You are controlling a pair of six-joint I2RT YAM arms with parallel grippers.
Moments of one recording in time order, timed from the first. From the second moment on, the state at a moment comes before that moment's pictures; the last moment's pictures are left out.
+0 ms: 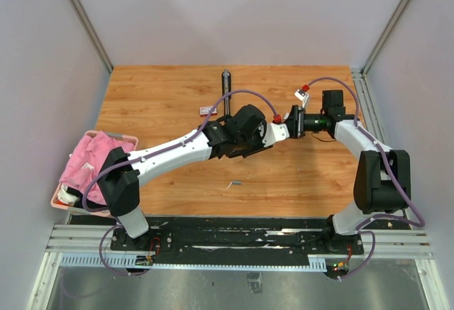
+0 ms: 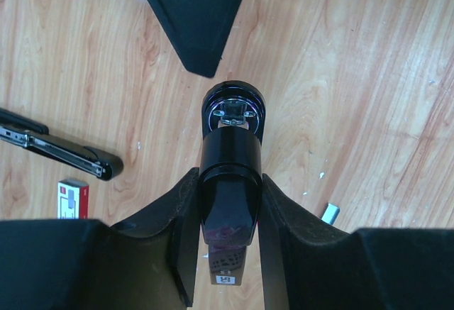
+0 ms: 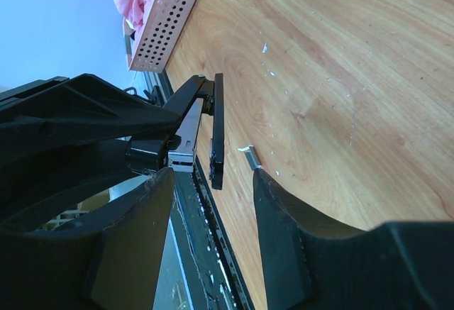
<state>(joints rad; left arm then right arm) -0.97 1.69 1.42 -0.49 -0.03 0.44 0.04 1.58 1.02 -0.31 -1.20 0.18</state>
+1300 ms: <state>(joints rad) -0.99 1.72 1.43 -0.49 -0.04 0.42 0.20 1.75 1.07 -0.37 -1.18 0.12</state>
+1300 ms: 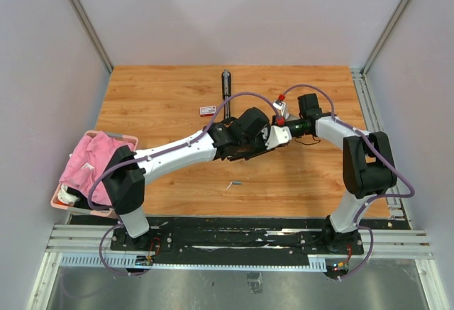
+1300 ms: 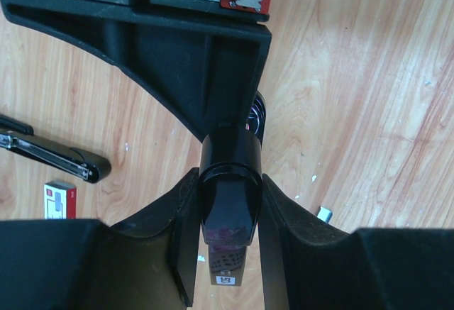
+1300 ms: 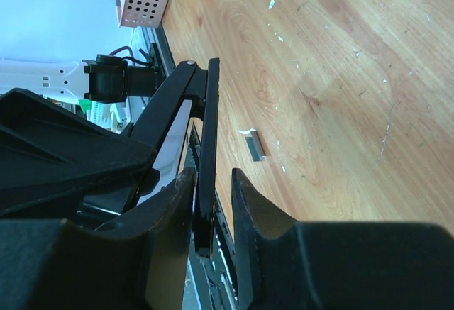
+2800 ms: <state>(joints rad) -0.78 1.40 1.05 -0.21 0.20 0.39 0.10 1.80 1.09 -0.39 -1.17 0.10</state>
